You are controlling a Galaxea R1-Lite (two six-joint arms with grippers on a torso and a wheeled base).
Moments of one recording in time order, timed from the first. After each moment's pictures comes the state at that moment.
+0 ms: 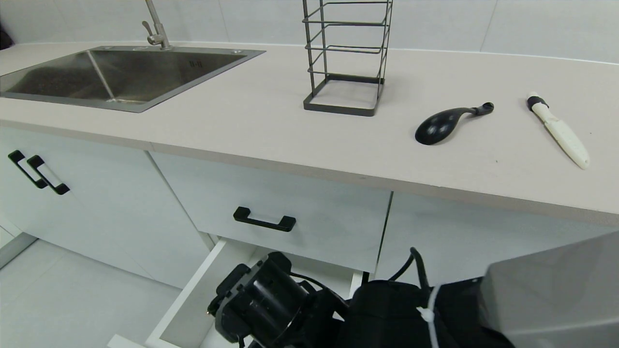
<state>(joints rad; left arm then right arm) 0.00 0.00 0.00 0.00 0.03 -0.03 1.19 2.18 -1.46 0.04 -0.32 -0.01</state>
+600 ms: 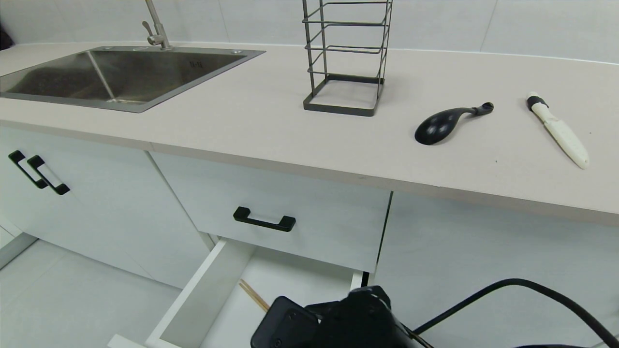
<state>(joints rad) 0.00 0.00 0.00 0.00 0.03 -0.03 1.26 1.86 -0.93 -0.39 -0.25 -0.09</state>
